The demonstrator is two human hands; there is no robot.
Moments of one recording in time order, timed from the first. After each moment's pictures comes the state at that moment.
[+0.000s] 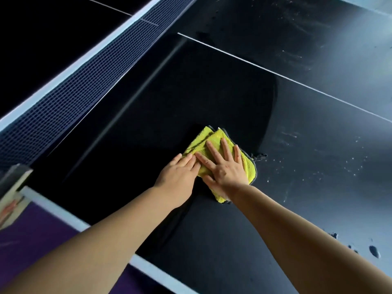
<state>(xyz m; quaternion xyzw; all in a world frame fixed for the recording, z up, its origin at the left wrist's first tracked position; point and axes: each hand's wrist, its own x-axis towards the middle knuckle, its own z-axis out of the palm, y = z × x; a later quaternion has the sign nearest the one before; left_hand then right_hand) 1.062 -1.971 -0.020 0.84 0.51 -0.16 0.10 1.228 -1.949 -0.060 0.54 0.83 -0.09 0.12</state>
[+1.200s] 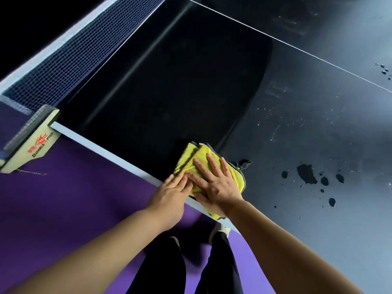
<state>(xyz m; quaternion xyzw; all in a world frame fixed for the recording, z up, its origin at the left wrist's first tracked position) 1.045 -2.195 -0.020 0.80 0.53 -0.15 0.24 1.224 -2.168 -0.059 0.45 0.88 -0.12 0.07</state>
